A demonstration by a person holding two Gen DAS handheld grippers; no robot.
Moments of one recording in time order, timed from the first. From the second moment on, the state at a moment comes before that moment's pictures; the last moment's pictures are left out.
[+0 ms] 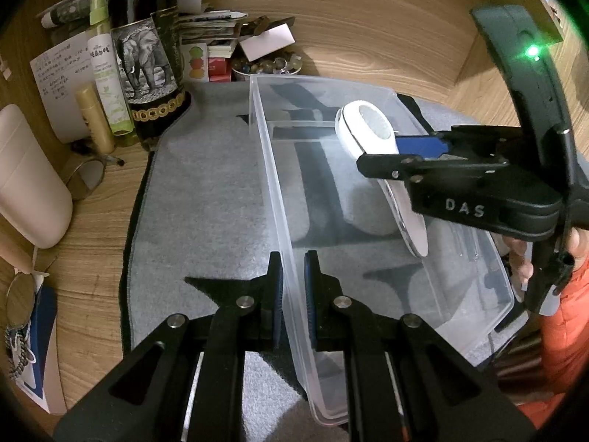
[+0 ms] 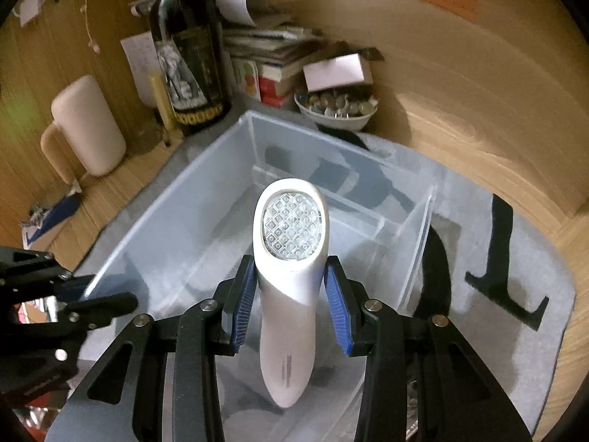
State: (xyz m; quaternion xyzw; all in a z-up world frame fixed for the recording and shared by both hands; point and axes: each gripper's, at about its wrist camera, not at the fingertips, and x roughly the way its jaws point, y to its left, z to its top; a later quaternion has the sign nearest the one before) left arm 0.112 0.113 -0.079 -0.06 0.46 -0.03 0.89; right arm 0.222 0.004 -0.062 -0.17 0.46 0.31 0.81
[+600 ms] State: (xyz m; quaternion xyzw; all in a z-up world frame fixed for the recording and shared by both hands) left arm 0.111 0.112 -0.078 -0.06 0.46 -0.02 0.89; right arm 0.211 0.000 -0.053 -0.18 0.42 0.31 0.83
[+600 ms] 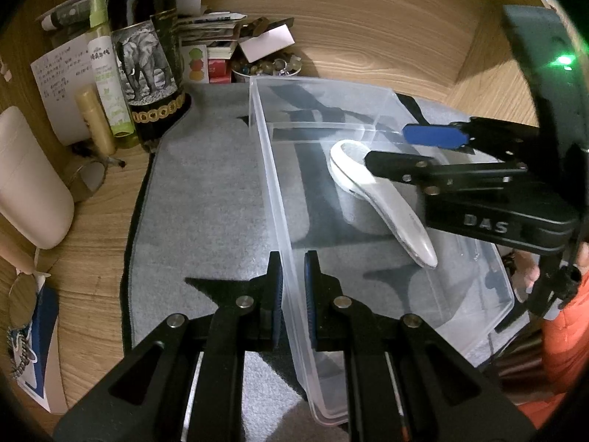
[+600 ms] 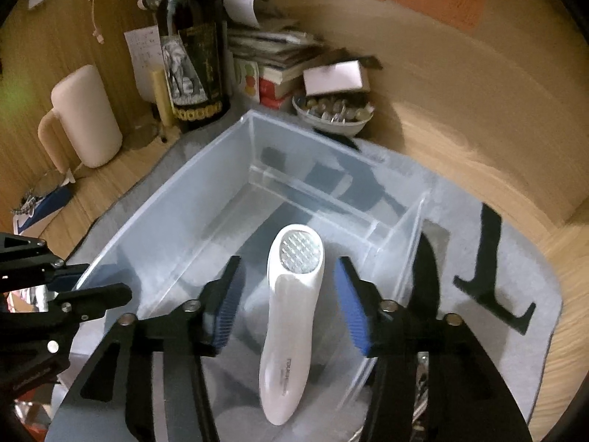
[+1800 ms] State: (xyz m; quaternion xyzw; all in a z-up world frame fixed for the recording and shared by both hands) left arm 0.111 0.110 -0.076 -0.06 0.46 -0.02 0.89; right arm 0.204 -0.171 -0.058 -0.11 0.43 0.14 0.88
